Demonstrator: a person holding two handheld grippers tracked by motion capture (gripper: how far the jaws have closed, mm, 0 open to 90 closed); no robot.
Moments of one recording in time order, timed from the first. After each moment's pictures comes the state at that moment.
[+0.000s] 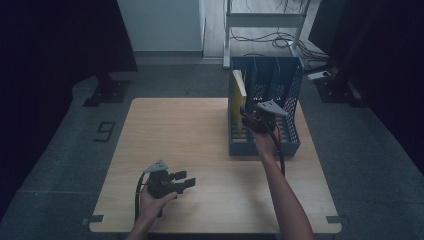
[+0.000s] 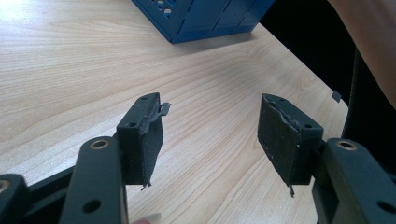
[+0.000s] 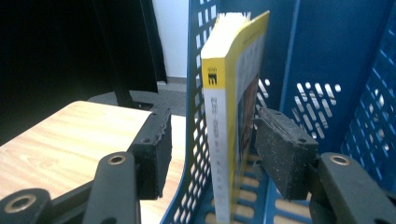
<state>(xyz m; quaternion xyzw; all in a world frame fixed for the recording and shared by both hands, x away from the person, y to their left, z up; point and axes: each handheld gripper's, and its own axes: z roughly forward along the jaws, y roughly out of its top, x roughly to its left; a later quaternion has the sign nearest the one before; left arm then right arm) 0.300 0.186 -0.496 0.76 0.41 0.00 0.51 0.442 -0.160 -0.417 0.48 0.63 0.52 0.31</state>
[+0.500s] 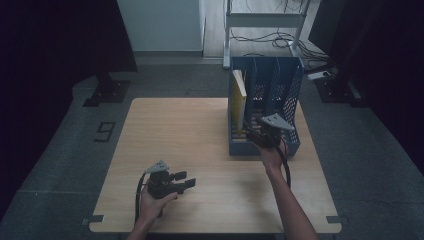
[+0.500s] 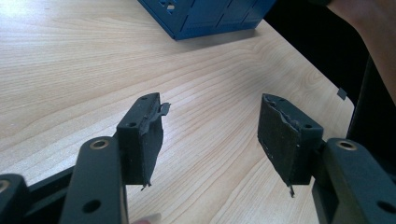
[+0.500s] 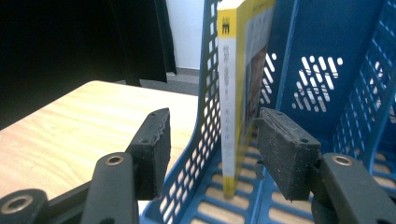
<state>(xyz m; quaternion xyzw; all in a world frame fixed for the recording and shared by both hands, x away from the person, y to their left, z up) 0.299 0.185 -0.498 0.76 0.41 0.00 0.50 0.401 -0.172 -0.433 0.47 0.65 0.52 0.30</state>
